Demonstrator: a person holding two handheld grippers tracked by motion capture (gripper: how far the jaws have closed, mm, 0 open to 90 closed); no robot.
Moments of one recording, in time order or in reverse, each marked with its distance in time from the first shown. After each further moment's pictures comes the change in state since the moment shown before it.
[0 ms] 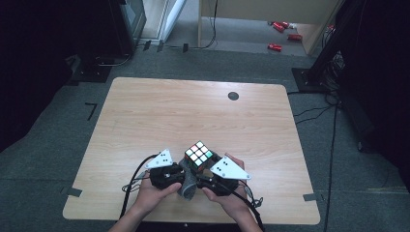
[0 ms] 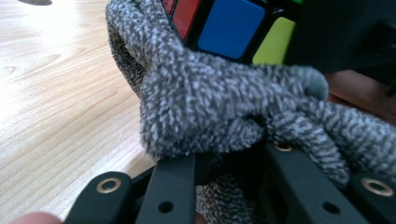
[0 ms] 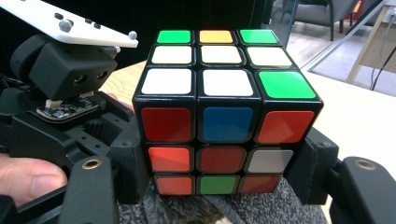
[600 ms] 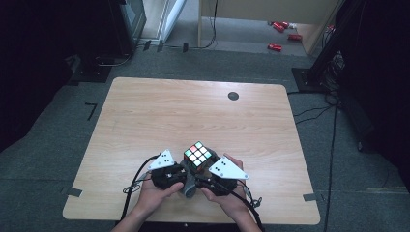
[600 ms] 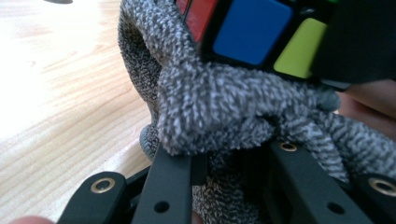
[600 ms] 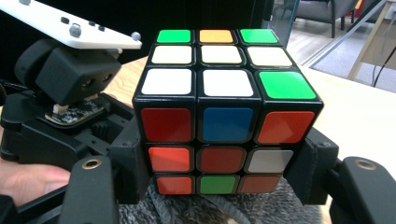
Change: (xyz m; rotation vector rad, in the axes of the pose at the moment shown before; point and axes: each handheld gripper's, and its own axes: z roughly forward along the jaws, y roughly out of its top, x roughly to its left) left arm 0.000 -0.004 0.004 -0.013 0.067 -0.011; right arm 0.001 -0.002 0.003 0.013 0.001 -0.002
